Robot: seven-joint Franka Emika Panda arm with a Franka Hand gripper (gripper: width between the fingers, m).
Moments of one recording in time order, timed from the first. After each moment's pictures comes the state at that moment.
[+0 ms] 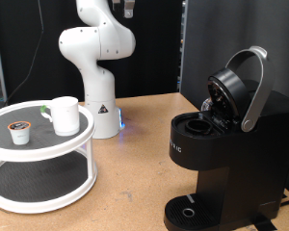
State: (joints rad) arm -0.04 -0.78 0.02 -2.35 0.03 1.58 -0.82
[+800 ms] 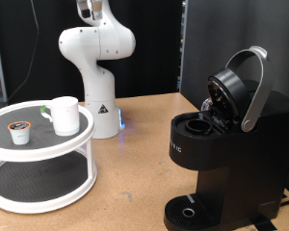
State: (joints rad) arm -0.05 -0.75 -0.18 -2.36 0.02 1.71 -1.07
